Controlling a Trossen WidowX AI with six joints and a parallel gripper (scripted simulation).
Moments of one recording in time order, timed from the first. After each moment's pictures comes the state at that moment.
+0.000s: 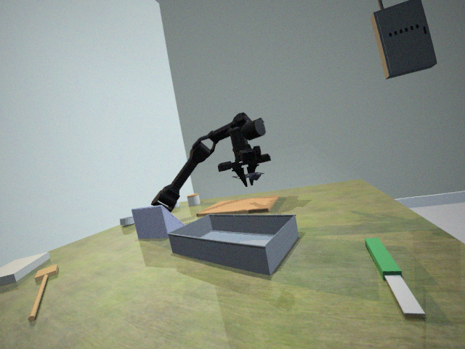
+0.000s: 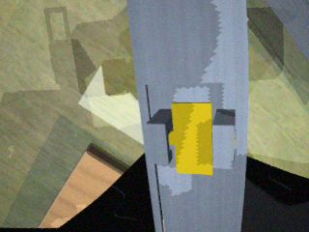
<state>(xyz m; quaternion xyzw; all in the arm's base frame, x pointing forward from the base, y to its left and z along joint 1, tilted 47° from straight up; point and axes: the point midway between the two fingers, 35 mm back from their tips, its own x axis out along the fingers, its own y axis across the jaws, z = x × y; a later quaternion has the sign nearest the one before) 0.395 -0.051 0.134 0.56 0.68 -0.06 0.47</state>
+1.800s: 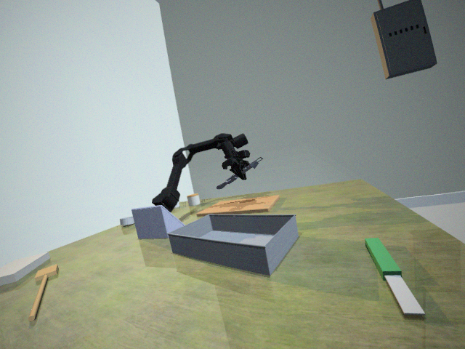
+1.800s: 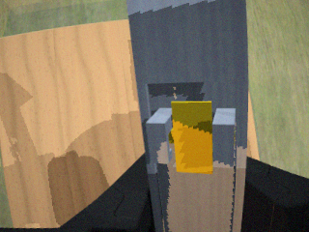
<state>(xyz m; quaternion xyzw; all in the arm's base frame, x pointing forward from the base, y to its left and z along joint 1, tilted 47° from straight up) 0.318 0.084 0.280 0.32 0.54 0.12 0.77</state>
